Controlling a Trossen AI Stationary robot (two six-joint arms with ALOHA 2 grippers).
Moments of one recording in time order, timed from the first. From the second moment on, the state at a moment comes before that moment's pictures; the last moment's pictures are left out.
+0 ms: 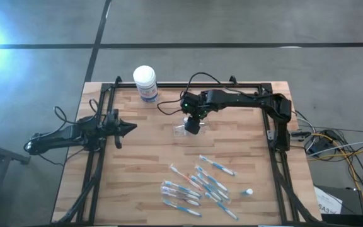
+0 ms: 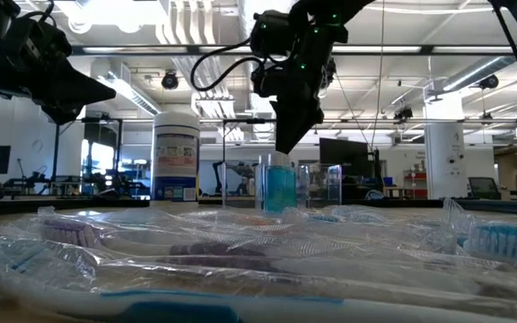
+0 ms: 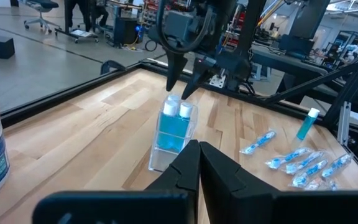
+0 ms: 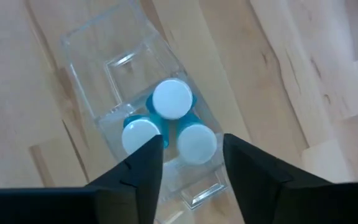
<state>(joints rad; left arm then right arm) 0.12 0.02 0.12 -0.24 -0.12 -0.26 -0.24 1.94 1.61 -0.89 0.04 0.15</state>
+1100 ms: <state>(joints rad) 0.09 0.47 0.01 0.28 0.04 -0.27 -0.38 1.36 0.92 -0.24 -0.01 -0.08</state>
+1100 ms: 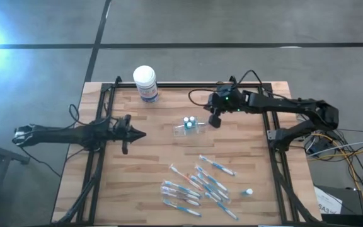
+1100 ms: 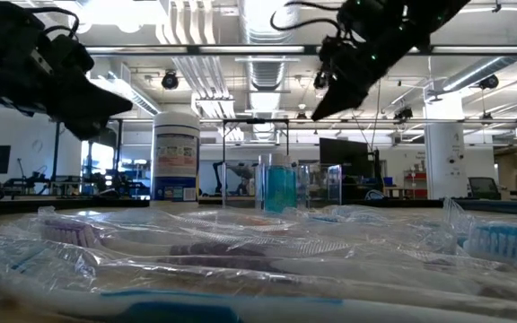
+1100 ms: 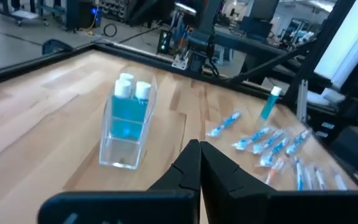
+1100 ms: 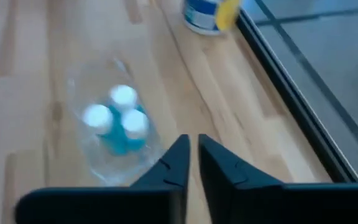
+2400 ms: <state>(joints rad) 0.06 1.57 0.54 0.56 0.08 -0.21 -0.55 1.72 1.16 -0.58 -0.27 -0.12</state>
